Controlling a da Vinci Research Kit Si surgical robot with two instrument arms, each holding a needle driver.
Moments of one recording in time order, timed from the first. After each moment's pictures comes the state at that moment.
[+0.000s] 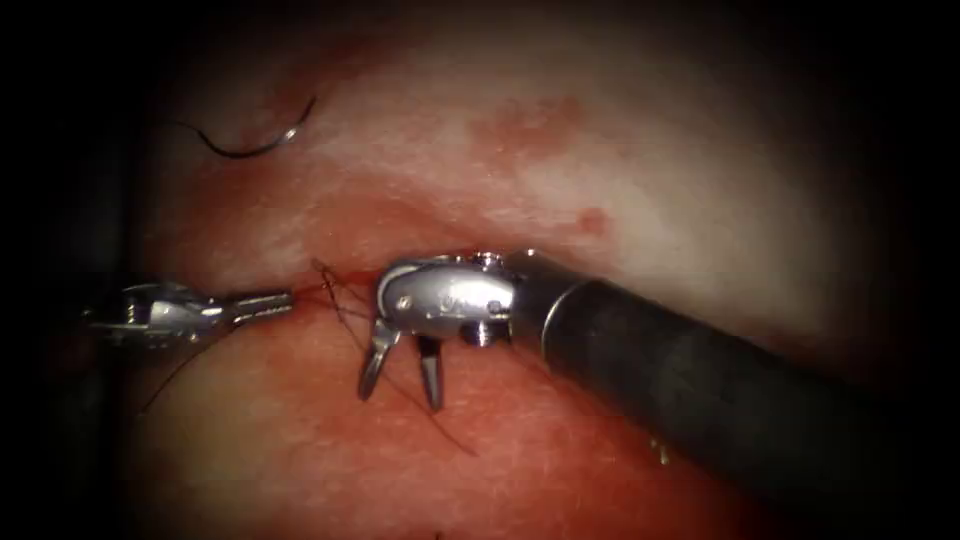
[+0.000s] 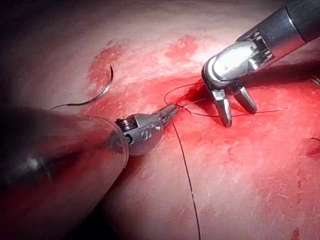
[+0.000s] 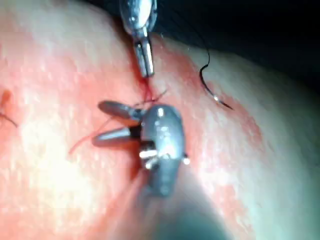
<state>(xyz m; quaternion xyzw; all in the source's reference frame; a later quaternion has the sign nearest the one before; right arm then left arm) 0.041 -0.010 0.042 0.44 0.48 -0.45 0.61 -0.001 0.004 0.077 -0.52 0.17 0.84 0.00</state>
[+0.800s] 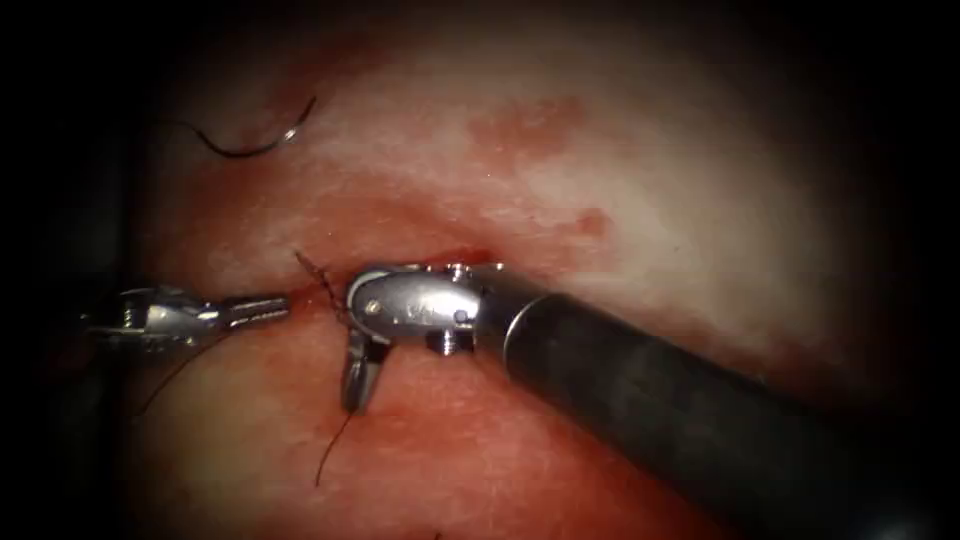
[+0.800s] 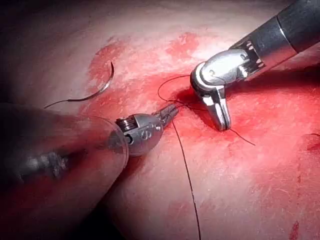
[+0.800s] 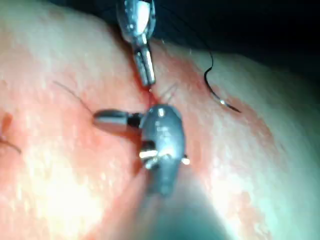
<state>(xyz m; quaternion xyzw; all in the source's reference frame) 0.044 -0.009 0.043 0.44 0.52 -0.35 0.64 -0.001 0.004 0.078 -0.52 0.17 0.84 0.01</state>
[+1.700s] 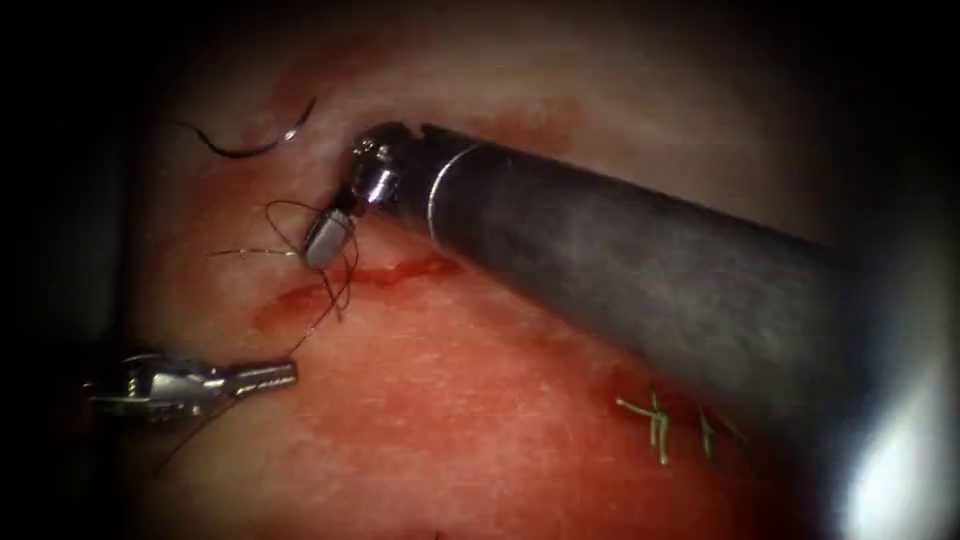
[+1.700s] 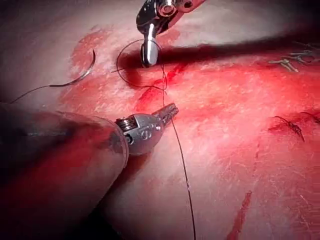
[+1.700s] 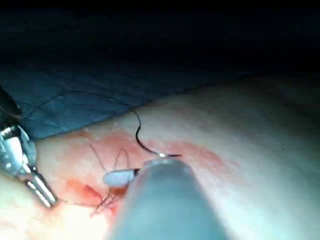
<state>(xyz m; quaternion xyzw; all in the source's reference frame) 0.044 0.001 0.044 0.62 0.37 0.15 0.68 -0.003 -0.002 0.074 -0.53 0.17 0.83 0.02</state>
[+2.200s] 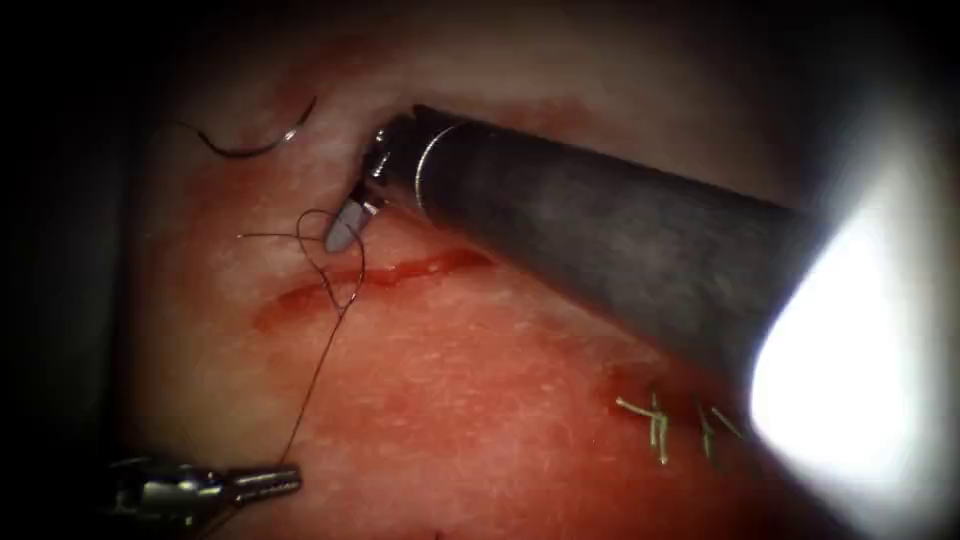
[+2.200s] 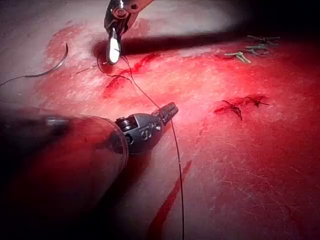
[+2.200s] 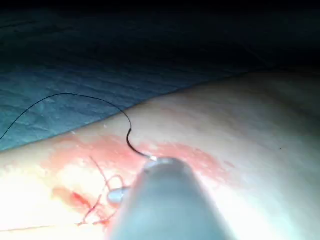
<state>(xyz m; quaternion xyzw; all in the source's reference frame) 0.044 0.001 0.046 0.57 0.33 0.22 0.72 -0.005 -0.009 0.067 -0.54 0.16 0.83 0.00</state>
